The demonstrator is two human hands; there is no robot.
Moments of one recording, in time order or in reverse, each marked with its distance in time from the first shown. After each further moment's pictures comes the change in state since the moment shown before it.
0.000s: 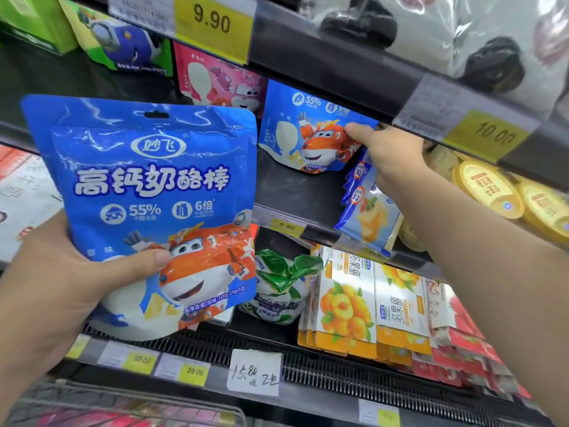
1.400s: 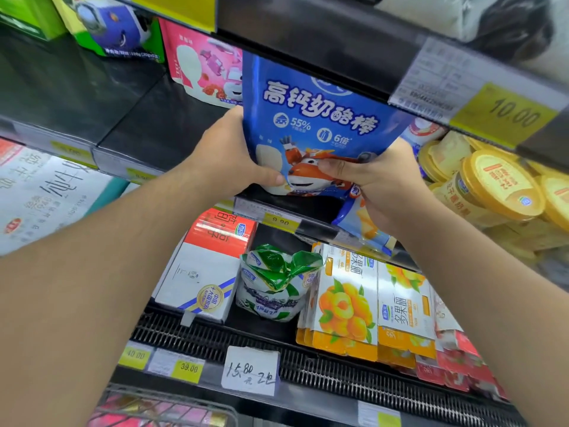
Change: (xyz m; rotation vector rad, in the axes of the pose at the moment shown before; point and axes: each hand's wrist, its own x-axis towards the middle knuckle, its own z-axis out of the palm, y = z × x) left_hand 0.093 0.105 0.122 0.236 -0.064 0.244; right_hand -0.041 0.023 -0.018 0.053 -0.359 -0.162
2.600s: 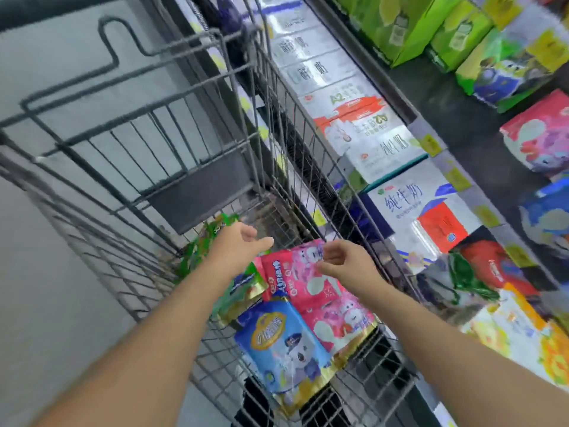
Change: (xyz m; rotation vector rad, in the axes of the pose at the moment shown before) left_hand -0.463 -0.154 -0.190 -0.358 0.507 -0.925; right_hand -0.287 0.028 0.298 -0.768 -0.902 0.251
